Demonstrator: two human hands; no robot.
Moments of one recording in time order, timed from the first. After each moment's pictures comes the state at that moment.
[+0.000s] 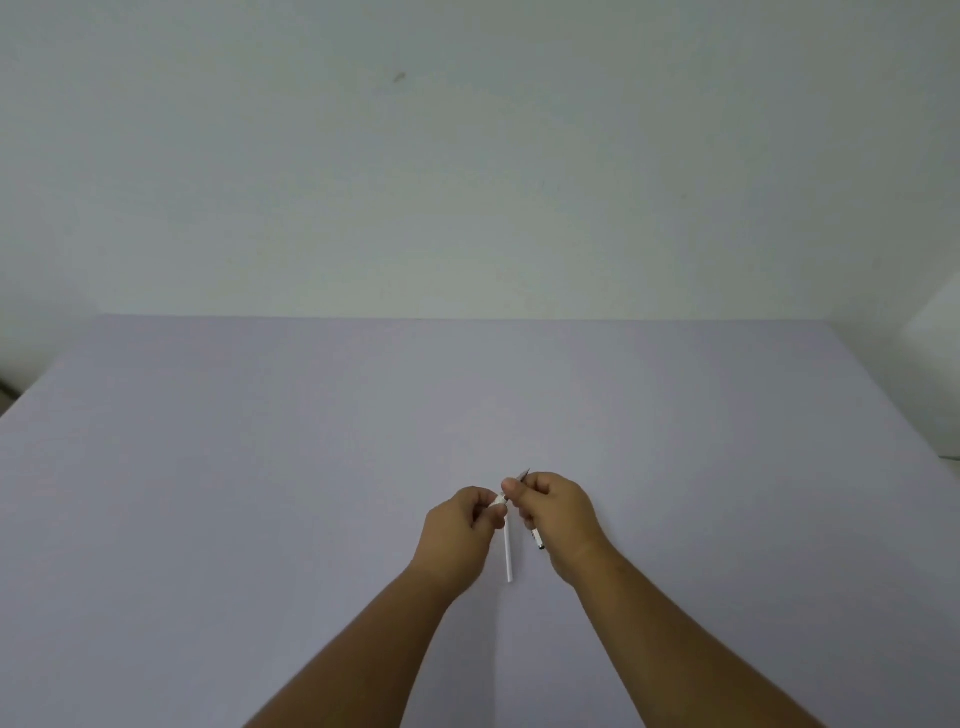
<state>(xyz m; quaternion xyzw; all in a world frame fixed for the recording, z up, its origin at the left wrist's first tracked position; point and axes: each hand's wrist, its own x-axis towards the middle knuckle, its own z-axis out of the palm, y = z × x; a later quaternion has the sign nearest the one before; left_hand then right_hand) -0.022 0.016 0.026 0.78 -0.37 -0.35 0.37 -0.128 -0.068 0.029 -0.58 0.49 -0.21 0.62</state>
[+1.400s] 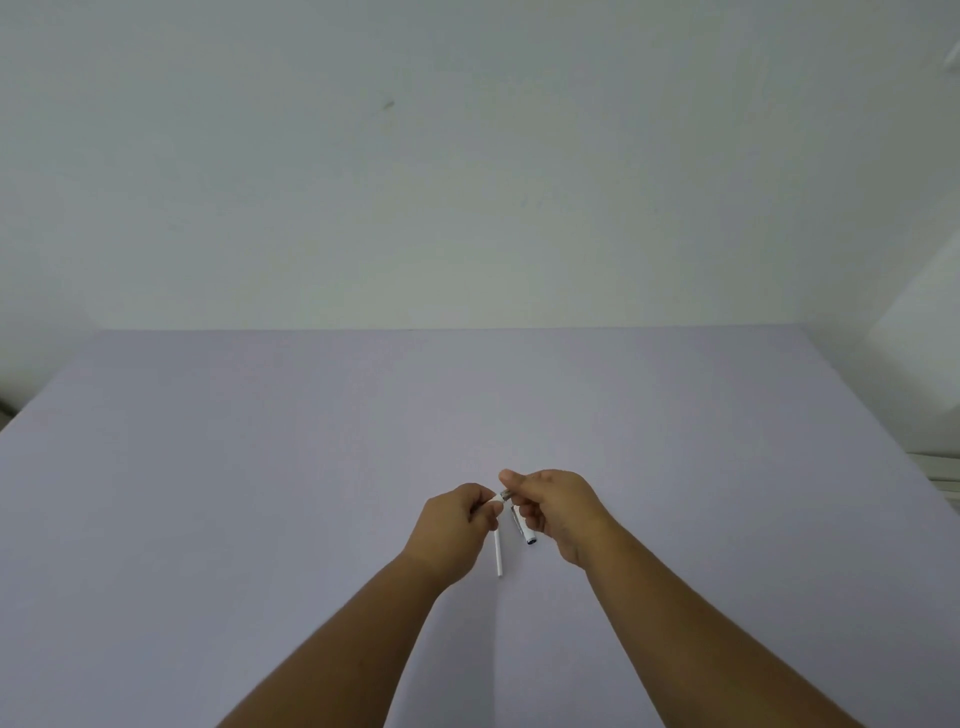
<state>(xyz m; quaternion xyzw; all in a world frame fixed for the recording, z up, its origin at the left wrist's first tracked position) -0.027 0.020 0.049 0.77 -0.44 -0.33 0.31 -0.146 -0.080 0.039 -0.50 0.48 -0.17 0.70</state>
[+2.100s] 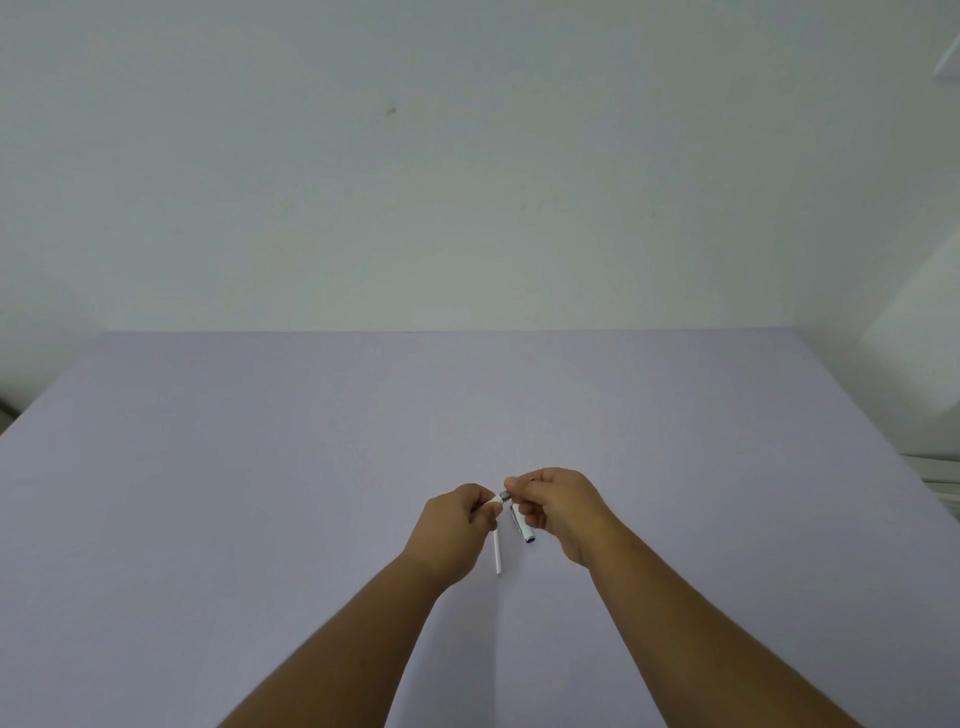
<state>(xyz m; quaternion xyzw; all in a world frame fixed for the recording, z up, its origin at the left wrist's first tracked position) -0.029 0.023 0.052 0.78 -0.45 -0.32 0.30 -0.152 -0.079 0.043 -0.52 0.48 -0.17 0.69</state>
